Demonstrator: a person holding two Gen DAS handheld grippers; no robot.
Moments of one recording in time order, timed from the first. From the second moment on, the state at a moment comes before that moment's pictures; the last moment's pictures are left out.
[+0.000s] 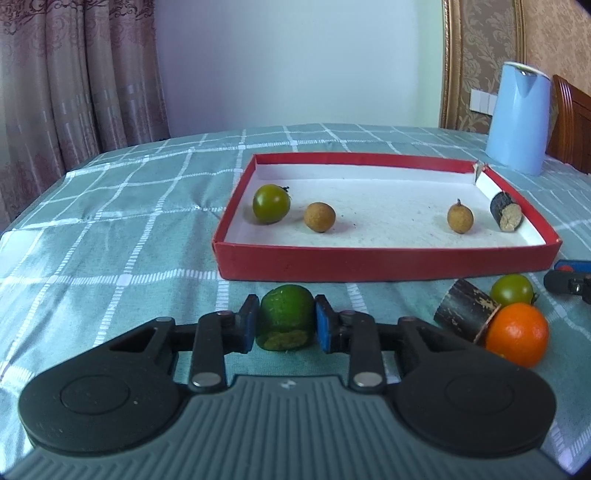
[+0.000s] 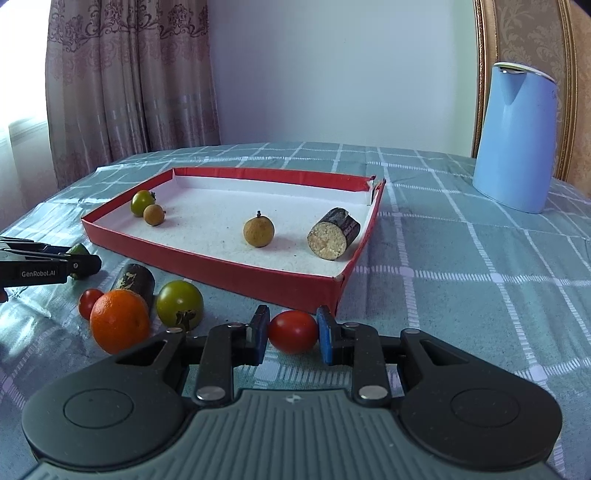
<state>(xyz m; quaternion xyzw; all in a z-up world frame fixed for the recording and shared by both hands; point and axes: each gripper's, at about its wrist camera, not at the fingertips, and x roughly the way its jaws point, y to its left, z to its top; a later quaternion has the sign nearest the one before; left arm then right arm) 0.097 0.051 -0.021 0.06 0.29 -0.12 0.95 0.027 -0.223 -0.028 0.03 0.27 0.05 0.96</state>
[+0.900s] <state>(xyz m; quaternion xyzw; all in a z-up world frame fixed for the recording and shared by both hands) 0.127 0.006 0.012 0.05 0.26 -0.13 0.95 0.082 -0.201 0.017 -0.01 0.24 0.05 0.97</state>
